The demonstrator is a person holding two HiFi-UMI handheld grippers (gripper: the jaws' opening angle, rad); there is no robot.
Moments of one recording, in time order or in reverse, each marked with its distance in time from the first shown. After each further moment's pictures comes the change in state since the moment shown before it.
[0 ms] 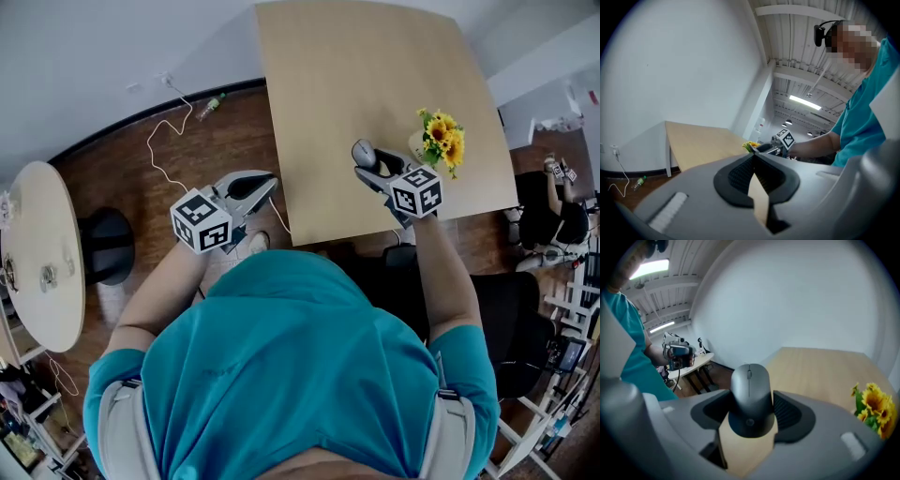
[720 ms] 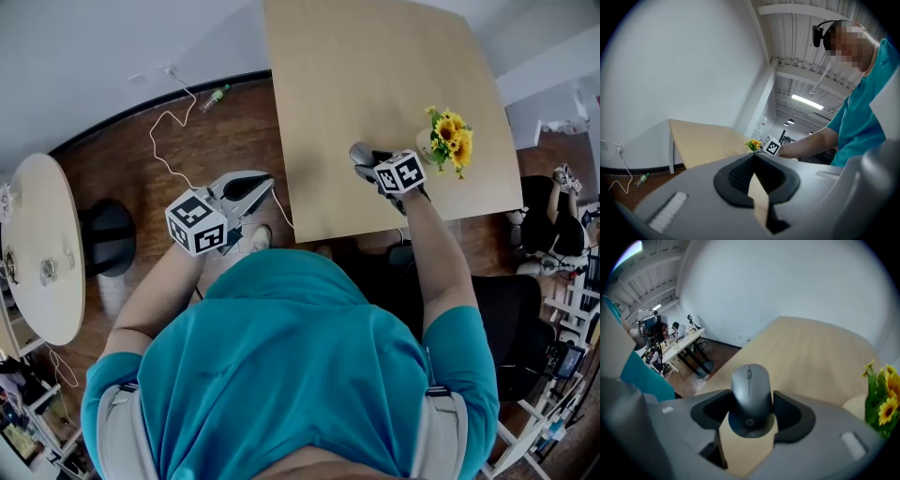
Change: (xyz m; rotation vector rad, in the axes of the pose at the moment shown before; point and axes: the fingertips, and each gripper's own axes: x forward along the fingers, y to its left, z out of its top) left arm -0.016 0.006 -0.009 -0.013 0.017 0.023; right arm 0.065 -0.042 -0.082 0.025 0.359 -0.046
